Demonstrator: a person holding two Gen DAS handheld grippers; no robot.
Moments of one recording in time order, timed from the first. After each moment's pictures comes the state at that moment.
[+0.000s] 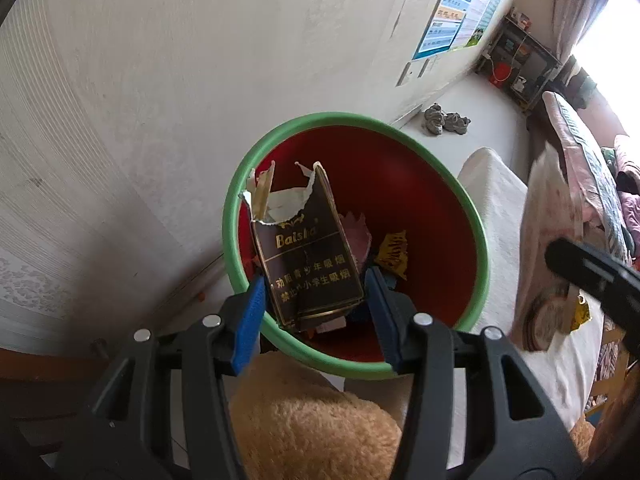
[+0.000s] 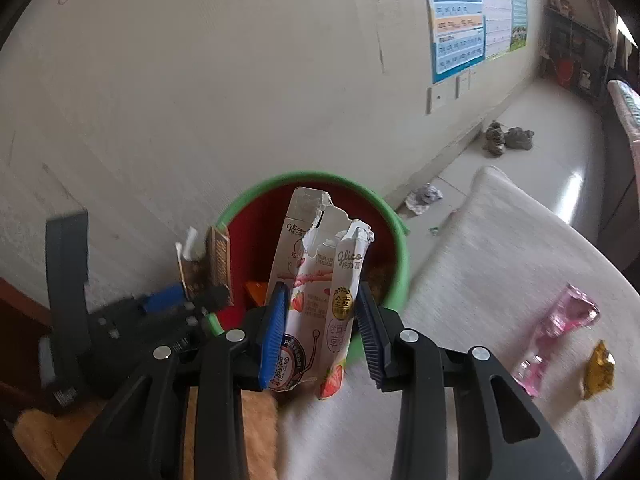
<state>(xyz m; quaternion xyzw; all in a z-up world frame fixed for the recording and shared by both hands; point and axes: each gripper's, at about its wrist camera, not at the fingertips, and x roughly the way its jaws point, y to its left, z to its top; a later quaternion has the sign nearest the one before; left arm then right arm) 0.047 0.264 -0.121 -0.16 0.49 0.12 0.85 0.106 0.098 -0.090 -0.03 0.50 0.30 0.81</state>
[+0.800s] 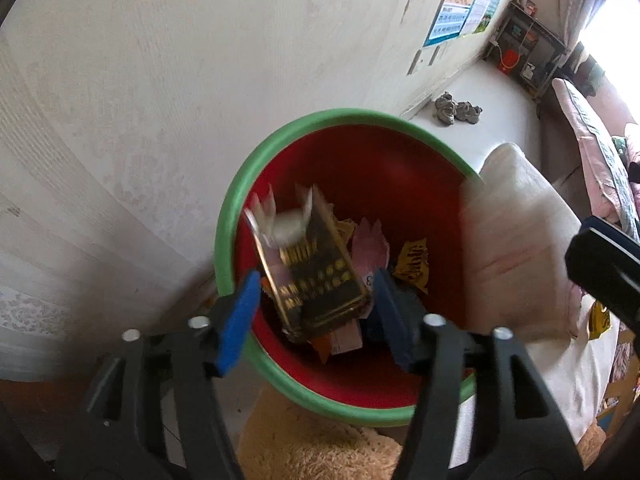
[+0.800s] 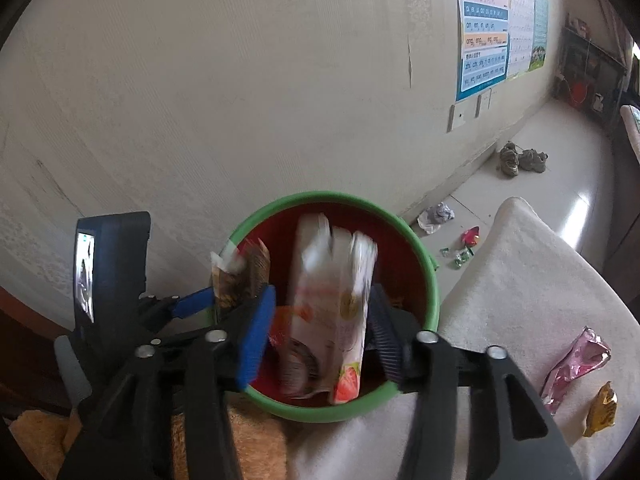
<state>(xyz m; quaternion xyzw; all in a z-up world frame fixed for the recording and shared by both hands) 0.079 0.269 -0.141 -0.14 0.51 0.13 0.84 0.110 0.127 -0.094 -0.06 0.47 0.32 0.82</state>
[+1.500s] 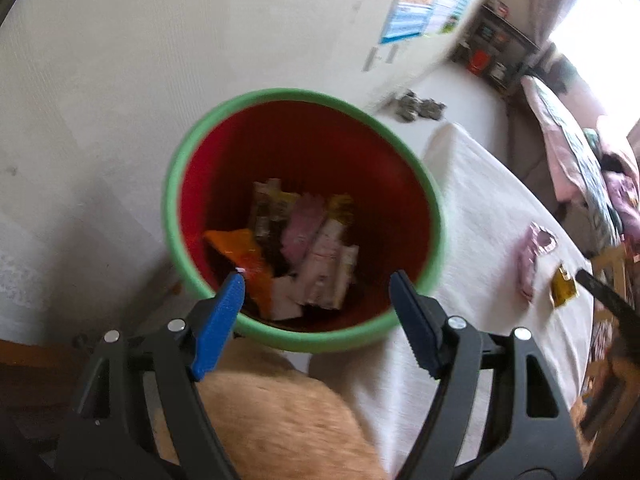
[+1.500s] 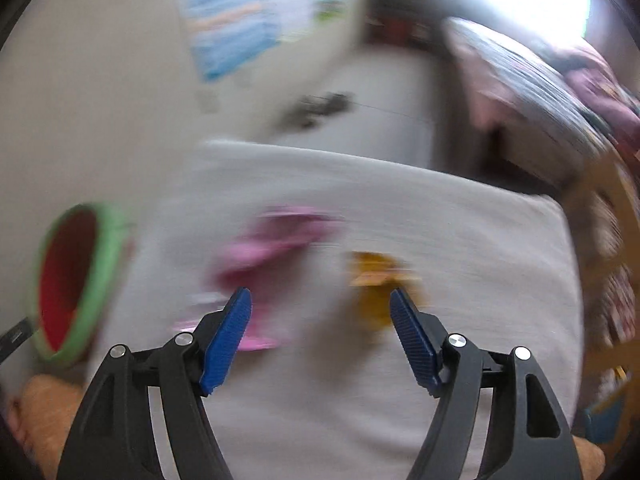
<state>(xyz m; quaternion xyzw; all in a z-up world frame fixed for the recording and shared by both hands) 0.041 0.206 -0.124 -0.15 0.50 0.07 0.85 0.126 -0.162 -0.141 0.01 0.51 -0.03 0.86</state>
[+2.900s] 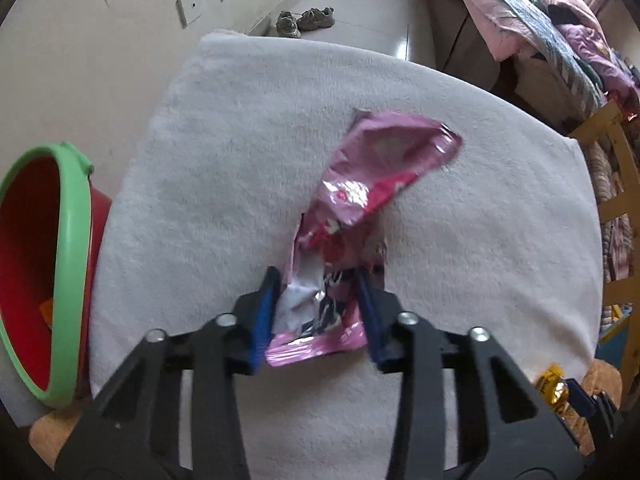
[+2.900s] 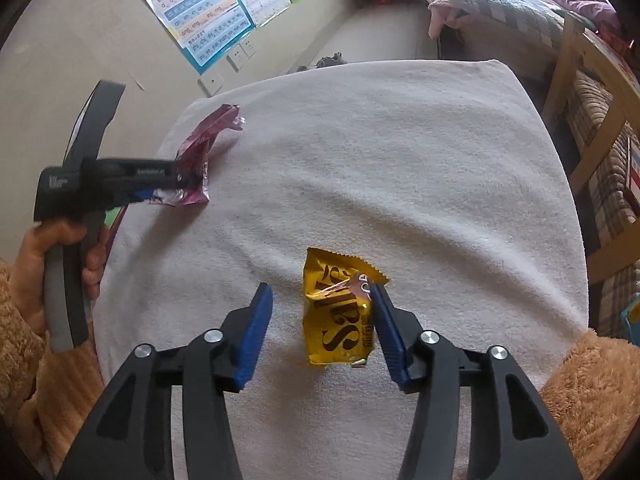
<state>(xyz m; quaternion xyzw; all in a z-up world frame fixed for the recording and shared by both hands) 0.150 -0.037 -0.180 -0.01 0.60 -0.06 0.80 -0.012 -0.252 -0.162 0.13 0.53 0.06 0.83</state>
